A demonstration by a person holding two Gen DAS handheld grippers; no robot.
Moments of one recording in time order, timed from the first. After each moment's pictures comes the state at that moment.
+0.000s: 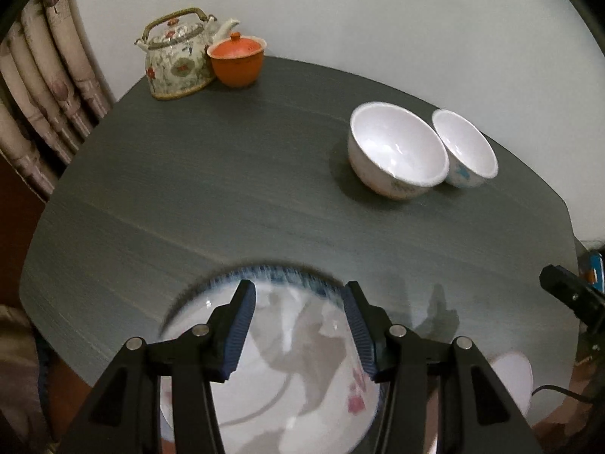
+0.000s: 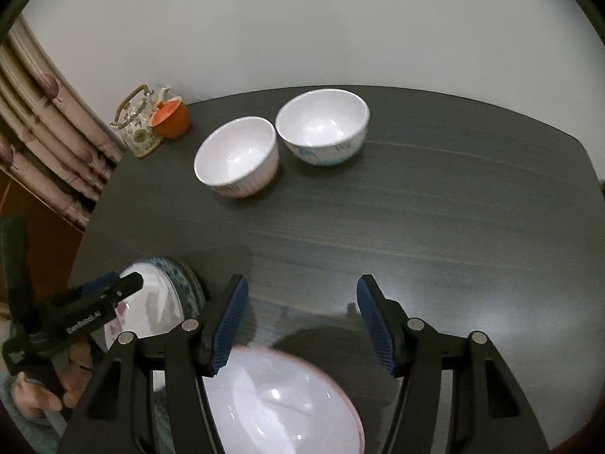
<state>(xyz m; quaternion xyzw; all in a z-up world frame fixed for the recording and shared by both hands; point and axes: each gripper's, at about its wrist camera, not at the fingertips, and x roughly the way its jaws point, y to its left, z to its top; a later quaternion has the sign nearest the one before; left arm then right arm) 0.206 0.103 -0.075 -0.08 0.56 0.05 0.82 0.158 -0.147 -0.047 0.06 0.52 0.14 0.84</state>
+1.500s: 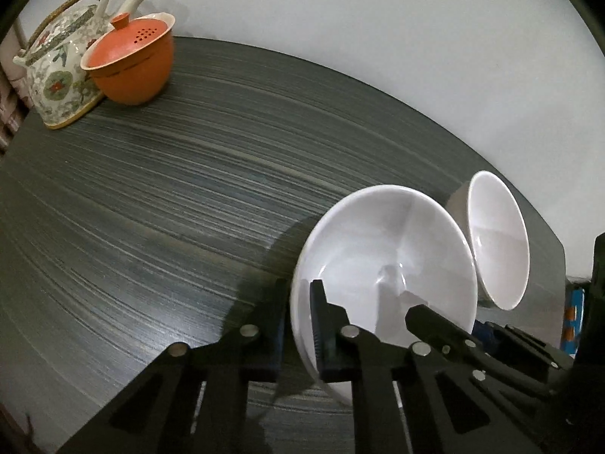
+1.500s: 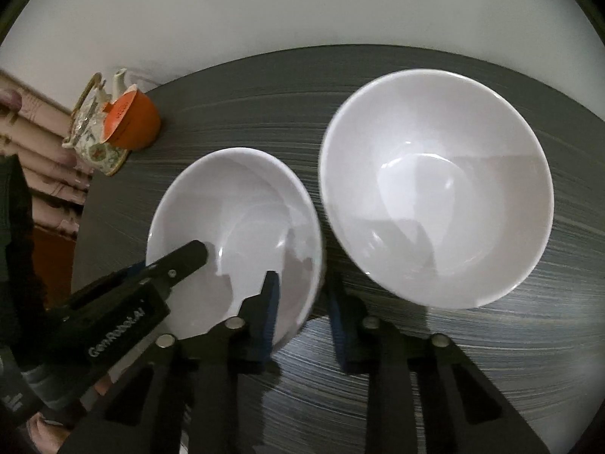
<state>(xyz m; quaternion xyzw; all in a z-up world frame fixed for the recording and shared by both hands) 0.367 0.078 -0.146 -0.13 0.60 0.00 0.79 0.318 -0.063 -0.131 0.07 0.60 0.17 0.78</state>
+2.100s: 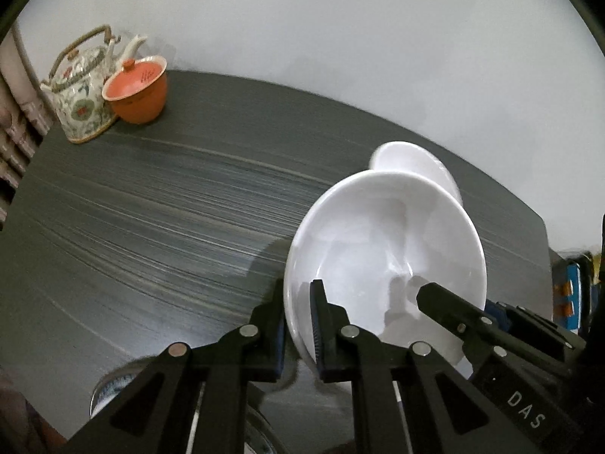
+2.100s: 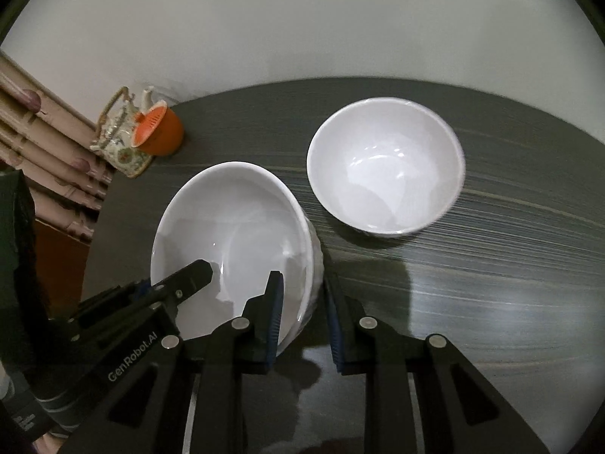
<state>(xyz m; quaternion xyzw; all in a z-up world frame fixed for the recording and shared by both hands) 0.289 0.030 -0.077 -0.10 0.57 -0.02 0.81 0.262 -0.099 -0.067 0.09 0.56 0.16 0.80</state>
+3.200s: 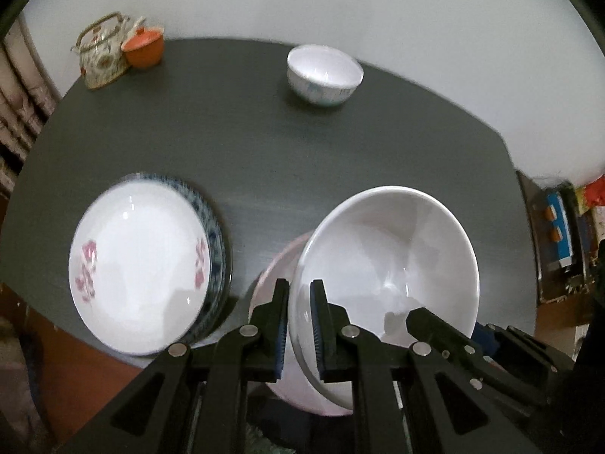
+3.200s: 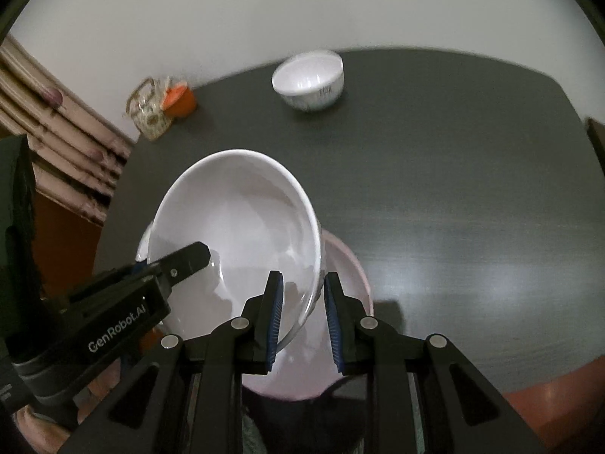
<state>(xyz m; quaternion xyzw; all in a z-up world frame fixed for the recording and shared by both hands) 0.096 -0.022 -0.051 -0.07 0.60 -0.06 0.79 0.039 -0.167 -0.040 0.12 0.57 0.12 0.81</state>
